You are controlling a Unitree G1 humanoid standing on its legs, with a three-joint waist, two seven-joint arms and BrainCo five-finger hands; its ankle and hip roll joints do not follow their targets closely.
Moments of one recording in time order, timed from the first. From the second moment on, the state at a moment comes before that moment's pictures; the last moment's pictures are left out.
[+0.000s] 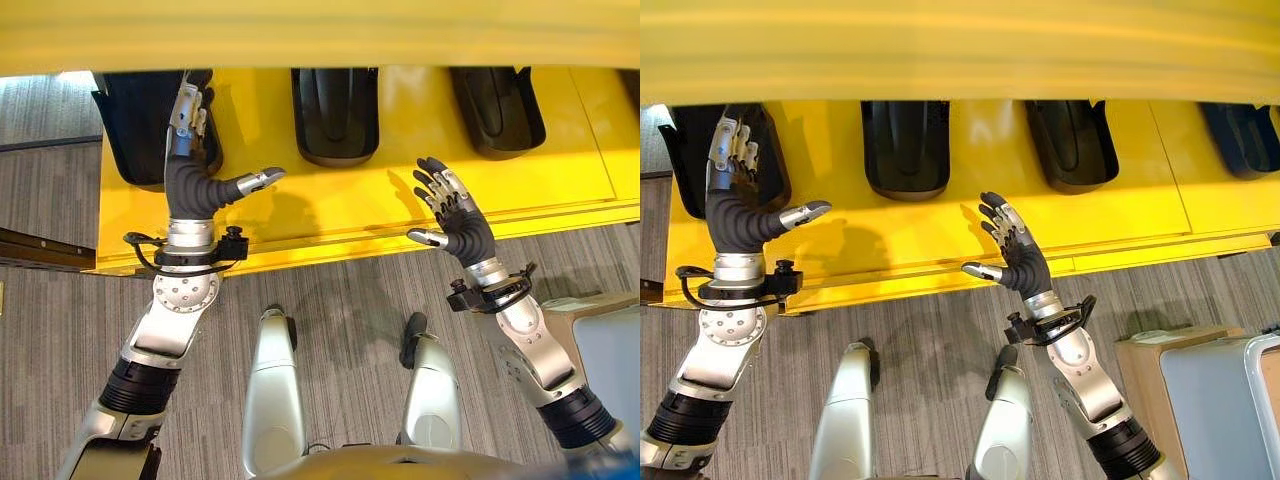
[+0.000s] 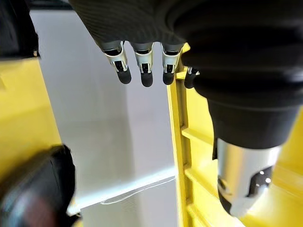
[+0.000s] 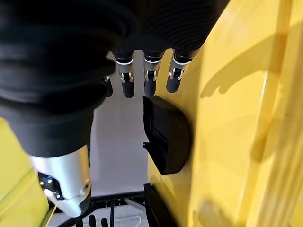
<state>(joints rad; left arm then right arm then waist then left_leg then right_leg) -0.25 0.55 -0.16 -0.25 -0.10 -0.40 0.40 -0.13 -0.48 0.37 -0.20 0.46 -0.28 -0.09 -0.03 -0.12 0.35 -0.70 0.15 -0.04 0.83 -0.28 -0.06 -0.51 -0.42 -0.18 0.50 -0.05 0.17</state>
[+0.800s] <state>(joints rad) -0.54 0.40 -0.29 0.08 -0.20 -0.40 0.62 -0.13 -0.48 0.42 -0.17 0.46 -0.30 -0.17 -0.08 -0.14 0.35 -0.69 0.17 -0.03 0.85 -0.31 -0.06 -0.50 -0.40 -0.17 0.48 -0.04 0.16</state>
